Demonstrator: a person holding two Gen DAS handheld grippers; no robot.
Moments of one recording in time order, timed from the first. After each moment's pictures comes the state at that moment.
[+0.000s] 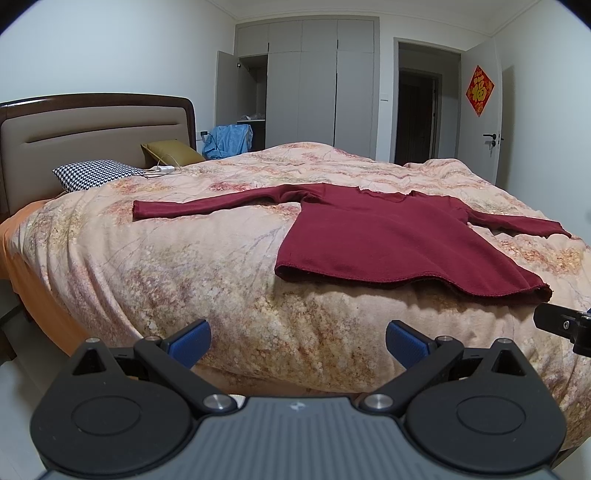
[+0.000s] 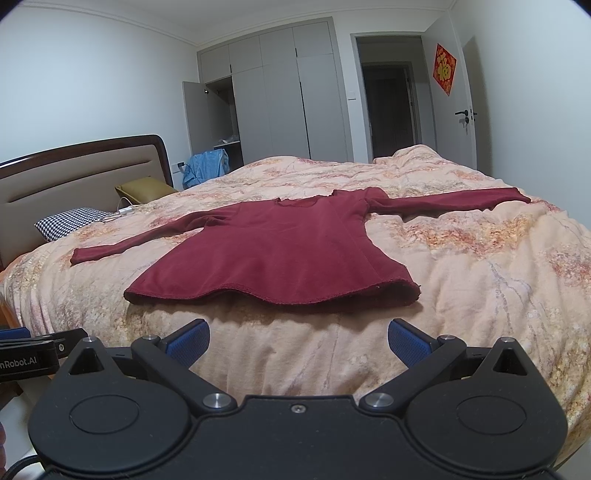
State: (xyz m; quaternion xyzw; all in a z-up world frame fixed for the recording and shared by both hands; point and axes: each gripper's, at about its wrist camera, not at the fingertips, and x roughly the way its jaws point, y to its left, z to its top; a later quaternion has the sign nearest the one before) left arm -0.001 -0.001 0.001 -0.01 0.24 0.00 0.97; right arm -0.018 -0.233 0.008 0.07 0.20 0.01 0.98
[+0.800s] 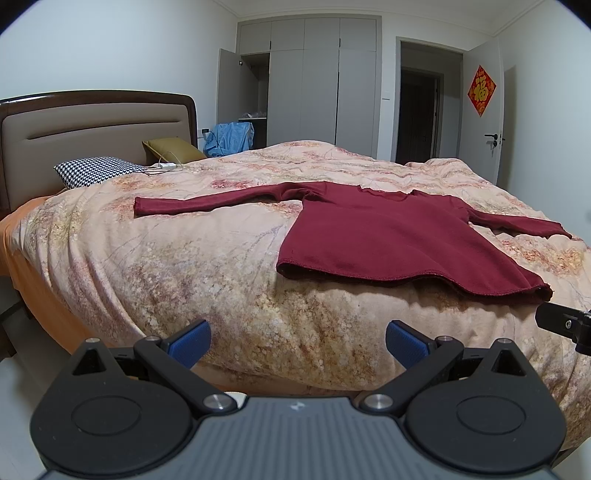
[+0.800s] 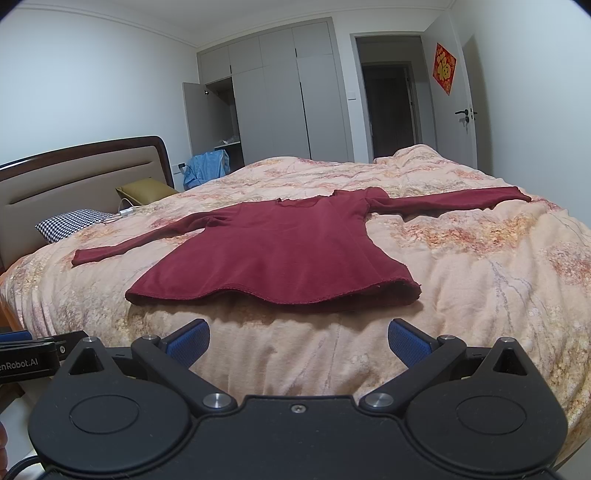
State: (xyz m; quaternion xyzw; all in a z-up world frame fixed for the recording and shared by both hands) left arm -0.002 0.001 -0.003 -0.01 0.24 0.00 0.97; right arm -0.021 -0.236 0.009 0.07 0.20 0.01 0.98
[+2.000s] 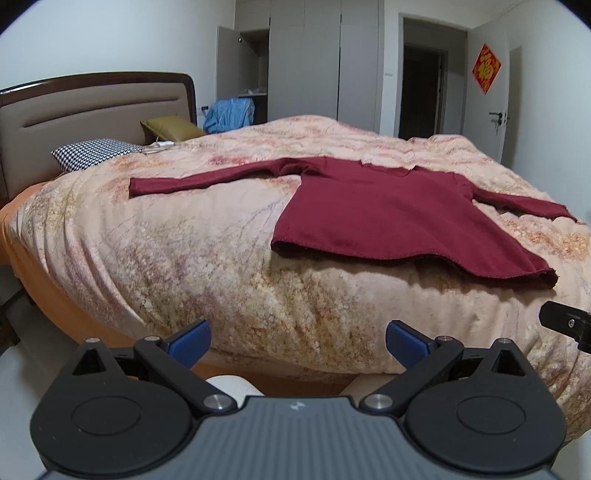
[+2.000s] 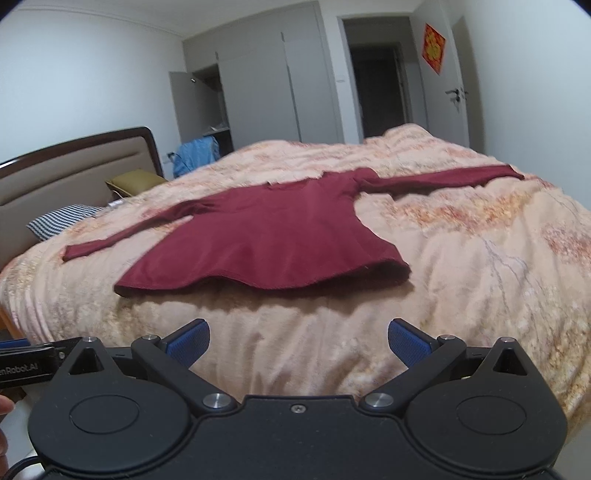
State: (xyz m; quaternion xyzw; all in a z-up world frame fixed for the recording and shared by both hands) left arm 0.013 -0.007 -0.006 -0.01 0.29 0.01 0.96; right arm -0.011 -0.248 0.002 0.09 0.25 -0.01 0.96
